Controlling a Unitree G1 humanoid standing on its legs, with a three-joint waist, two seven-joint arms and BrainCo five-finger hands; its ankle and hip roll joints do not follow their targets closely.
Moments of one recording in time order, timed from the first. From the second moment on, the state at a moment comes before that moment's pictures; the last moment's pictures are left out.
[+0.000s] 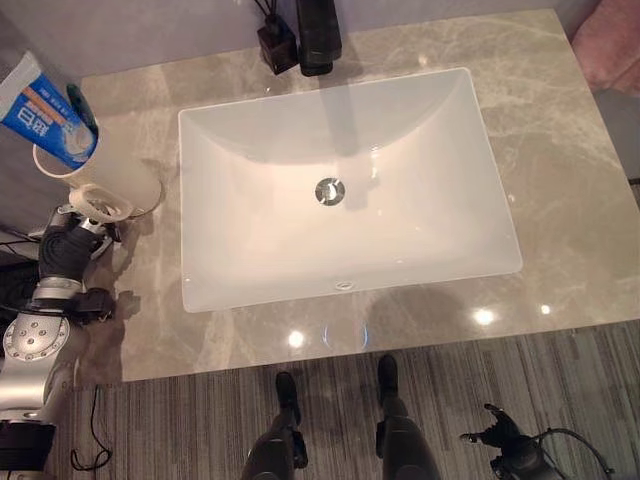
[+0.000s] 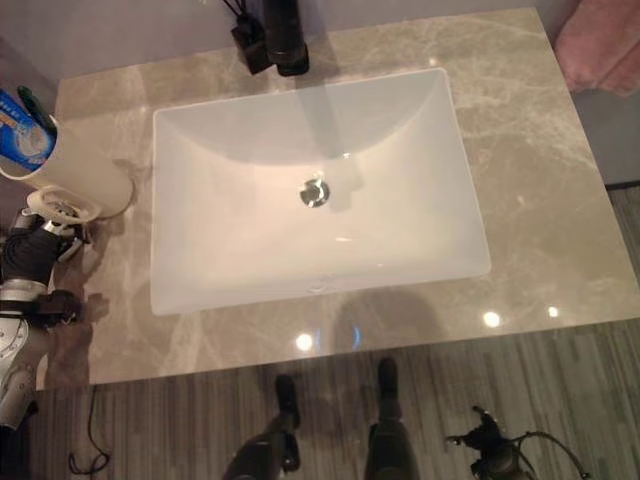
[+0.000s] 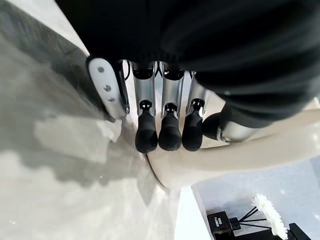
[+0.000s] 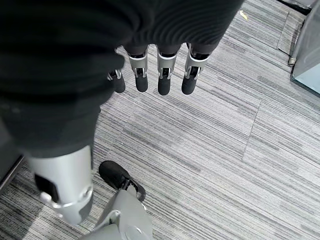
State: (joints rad) left arm -0.05 0.86 0.15 0.10 -0.61 -0.24 0.06; right arm -0.01 -0.49 0.25 0.98 -0.17 0.00 -0.15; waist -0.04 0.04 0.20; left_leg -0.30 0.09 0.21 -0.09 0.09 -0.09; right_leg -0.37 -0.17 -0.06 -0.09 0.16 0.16
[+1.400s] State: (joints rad) left arm 0.14 0.75 0.19 0.05 -0.45 -0.17 0.06; right arm 0.01 -0.47 0.26 1.05 -0.17 0.01 -0.10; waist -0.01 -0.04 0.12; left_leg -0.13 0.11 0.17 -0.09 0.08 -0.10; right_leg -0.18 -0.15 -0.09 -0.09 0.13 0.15
